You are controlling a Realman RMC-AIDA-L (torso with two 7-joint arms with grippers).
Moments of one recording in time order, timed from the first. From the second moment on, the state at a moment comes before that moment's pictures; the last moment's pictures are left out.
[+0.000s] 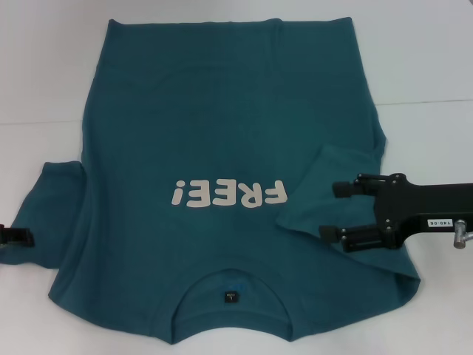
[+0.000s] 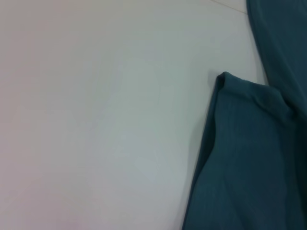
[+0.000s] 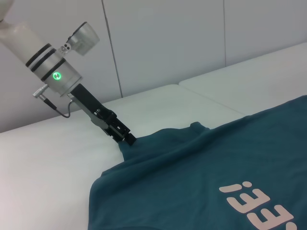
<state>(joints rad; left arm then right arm) -0.62 -2.09 0.54 0.93 2.80 1.19 -2.61 0.50 2.08 -0.71 -0.92 -2.07 -1.62 1.50</state>
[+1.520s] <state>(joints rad) -0.64 -2.09 0.54 0.89 2.80 1.20 -2.64 0.50 2.08 -0.71 -0.92 -2.08 -1.62 1.49</state>
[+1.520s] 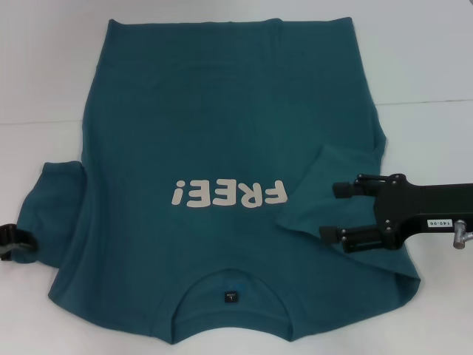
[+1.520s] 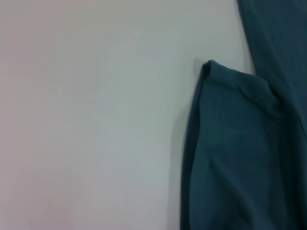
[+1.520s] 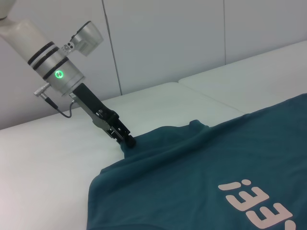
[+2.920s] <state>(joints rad) -0.64 -2.09 0.57 0.90 2.81 1.19 -2.61 0.50 2.08 -0.71 -0.92 -2.08 -1.63 1.50</state>
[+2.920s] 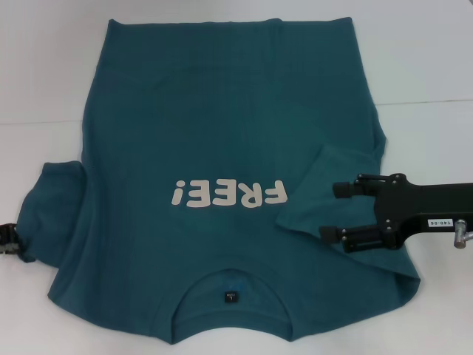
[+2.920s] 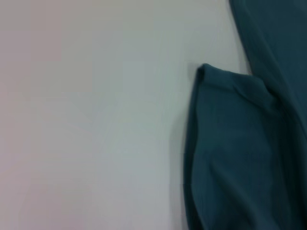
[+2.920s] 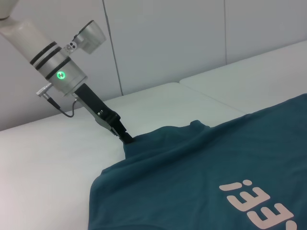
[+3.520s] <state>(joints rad) -0.63 -2.09 0.57 0.93 2.85 1.09 -2.62 0.50 2.08 -0.71 -0.92 -2.08 -1.62 1.50</state>
